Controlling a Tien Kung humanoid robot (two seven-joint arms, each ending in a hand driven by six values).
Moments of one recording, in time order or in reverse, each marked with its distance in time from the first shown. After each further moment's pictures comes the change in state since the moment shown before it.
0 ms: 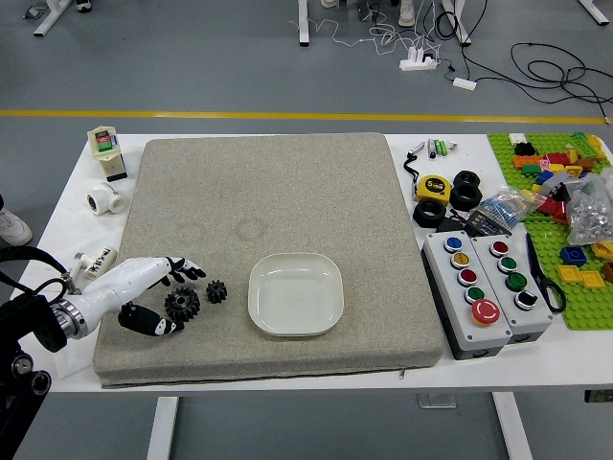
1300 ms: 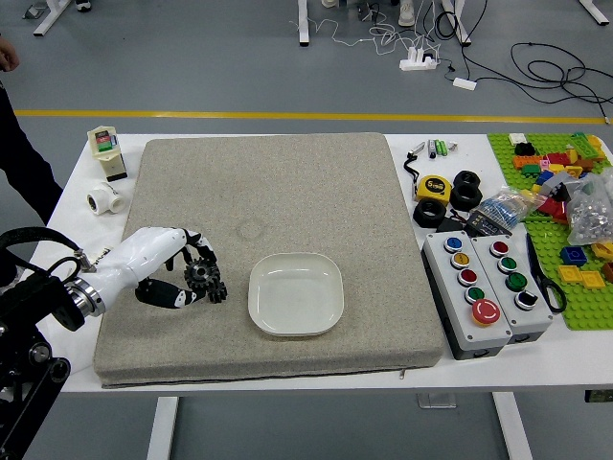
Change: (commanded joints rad) left arm -0.068 -0.012 0.106 -0.114 0.000 0.086 0.067; right arm 0.007 -0.001 -0.011 0.000 0.012 -0.002 -0.001
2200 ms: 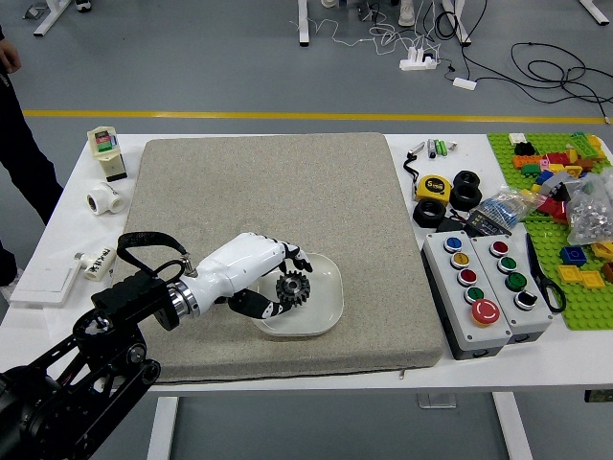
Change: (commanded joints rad) left arm -0.163 -0.083 0.290 0.146 0.000 0.133 0.009; right arm 0.004 -0.006 -0.018 0.000 0.020 -0.002 0.007
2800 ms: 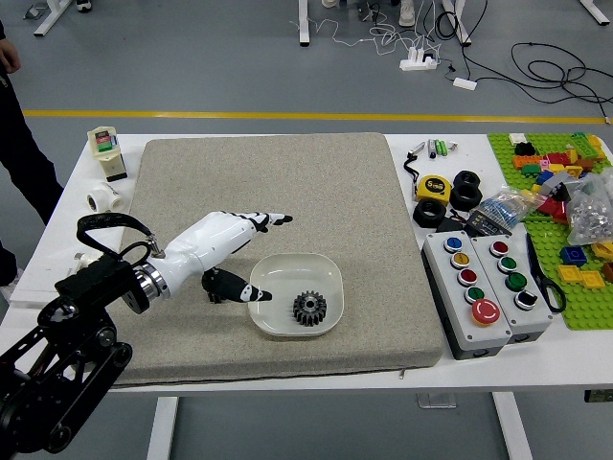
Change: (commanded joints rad) left arm 0.029 0.040 -0.160 -0.037 0.000 -0.086 -0.014; right arm -0.011 0.002 0.008 0.000 -0.015 0.000 -0.005
